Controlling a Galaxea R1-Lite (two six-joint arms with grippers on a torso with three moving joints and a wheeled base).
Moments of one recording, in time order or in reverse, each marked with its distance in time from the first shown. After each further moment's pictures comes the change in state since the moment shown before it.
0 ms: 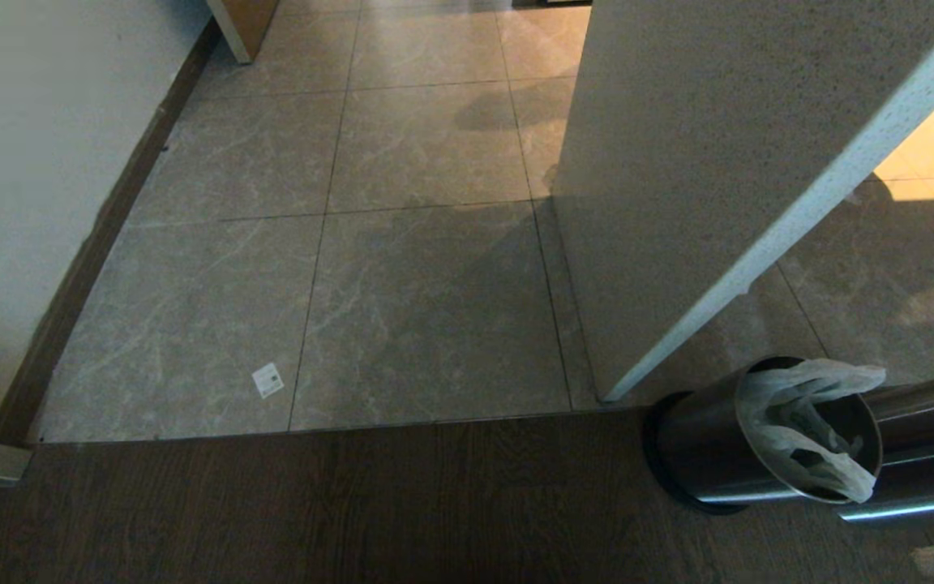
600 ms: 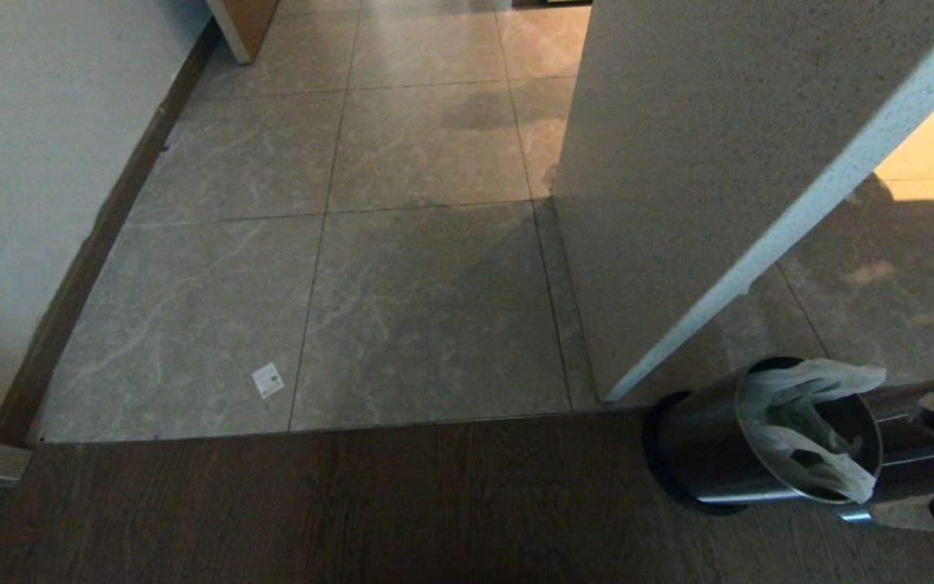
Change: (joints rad) left arm 0.000 0.000 0.000 0.000 0.000 0.000; right arm 0.059 0.267 -0.067 -0.265 0.000 0.115
